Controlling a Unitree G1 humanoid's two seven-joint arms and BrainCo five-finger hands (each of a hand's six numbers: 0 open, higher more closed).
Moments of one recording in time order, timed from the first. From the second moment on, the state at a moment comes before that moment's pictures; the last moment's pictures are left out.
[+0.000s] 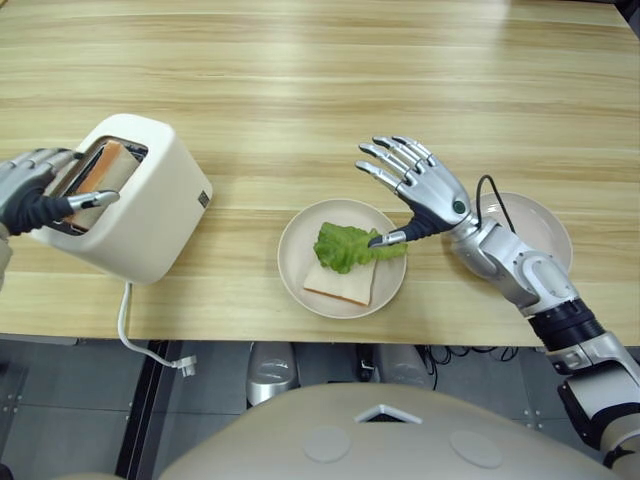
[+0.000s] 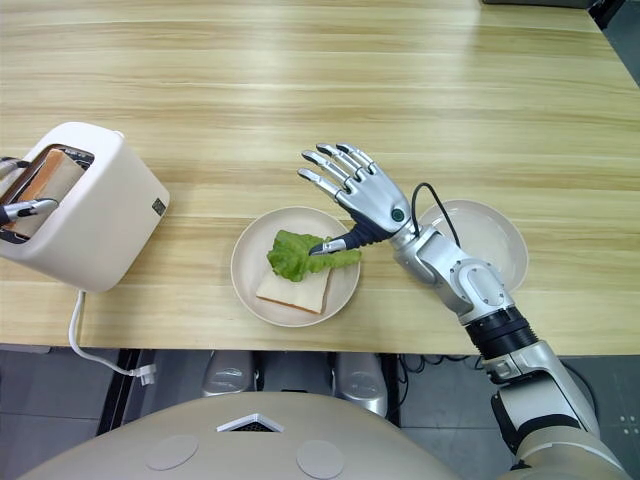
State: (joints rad) left arm 0.29 1.00 0.44 -0.08 0.54 -0.10 -0.37; right arm -0.24 -0.64 0.39 0.07 -0.98 -0.48 -0.42
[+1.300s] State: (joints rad) left arm -0.55 0.89 0.18 -0.06 -0.13 0.10 -0.77; right arm -0.25 -0.64 0.34 0.17 -0.96 -0.48 -0.44
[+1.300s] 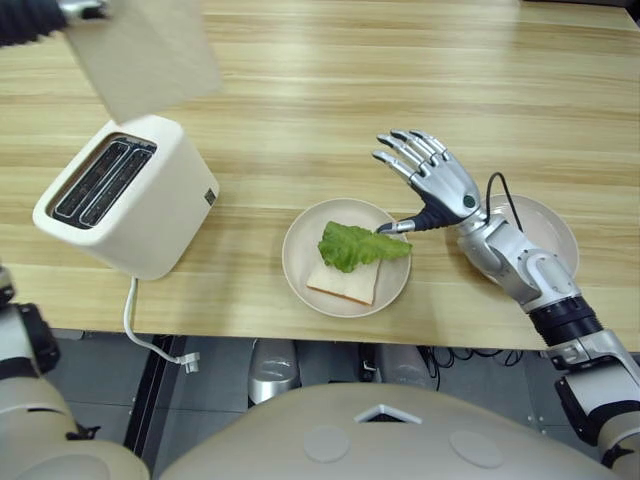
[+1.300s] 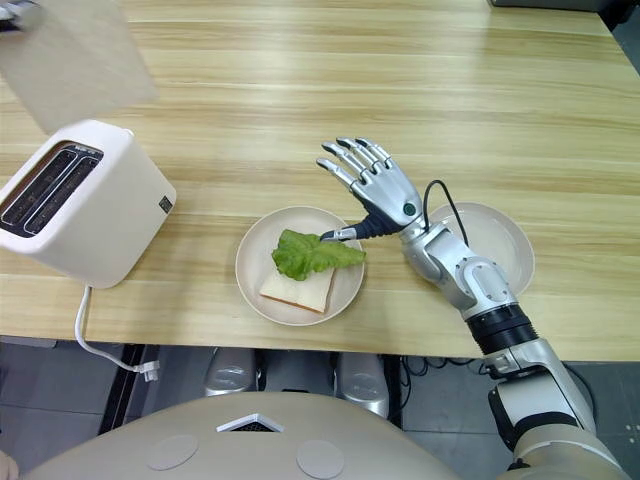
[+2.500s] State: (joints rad) left arm -0.46 0.22 -0.34 0.78 0.11 -0.35 -0.65; right arm -0.17 -0.75 0.11 -0.01 -0.74 -0.57 -0.29
